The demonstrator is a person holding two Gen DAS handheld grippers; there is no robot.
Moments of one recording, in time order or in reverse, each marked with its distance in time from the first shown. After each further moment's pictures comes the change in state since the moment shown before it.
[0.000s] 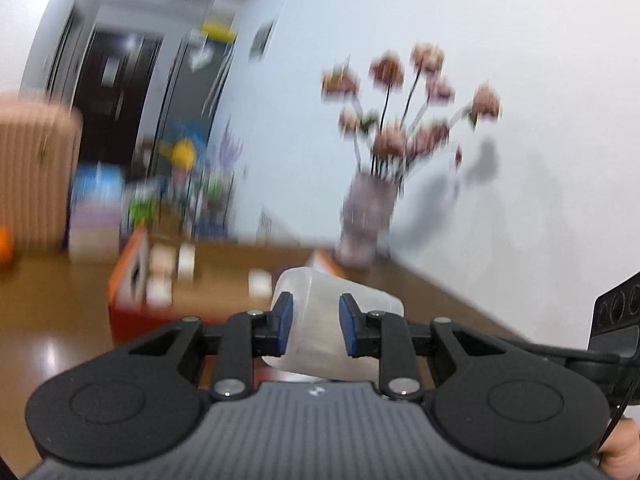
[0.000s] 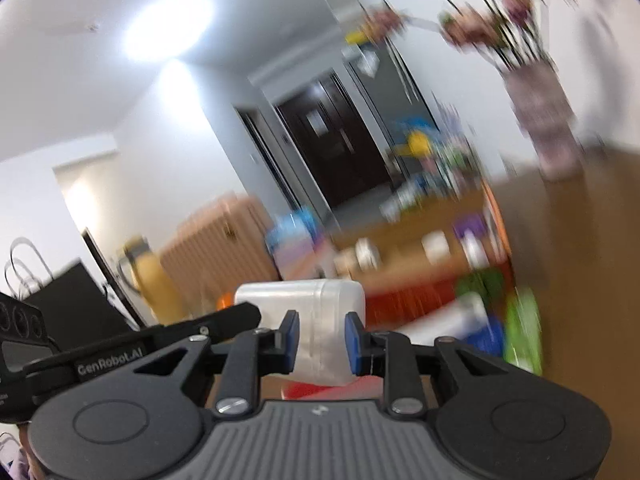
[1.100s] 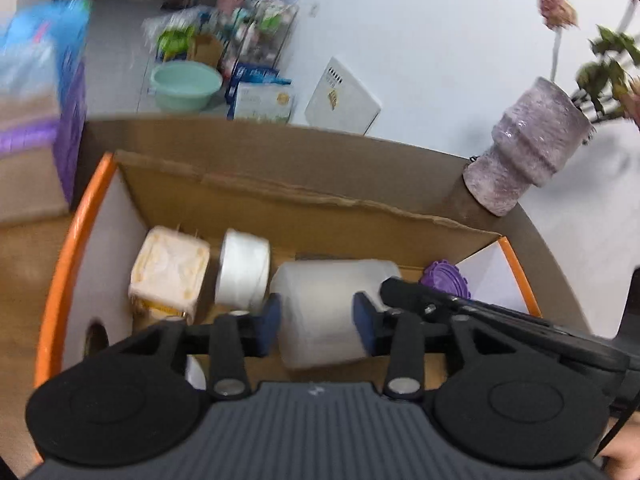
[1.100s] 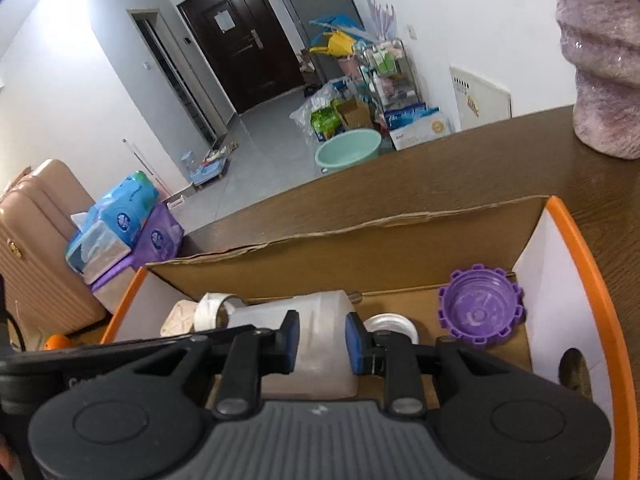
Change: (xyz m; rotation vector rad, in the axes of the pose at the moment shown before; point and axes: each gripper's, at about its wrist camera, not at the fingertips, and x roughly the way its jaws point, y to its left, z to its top) left arm 0.328 0.196 0.032 -0.279 0.565 0.071; right arm 0.320 -0.120 0.072 0.073 0.387 -0.308
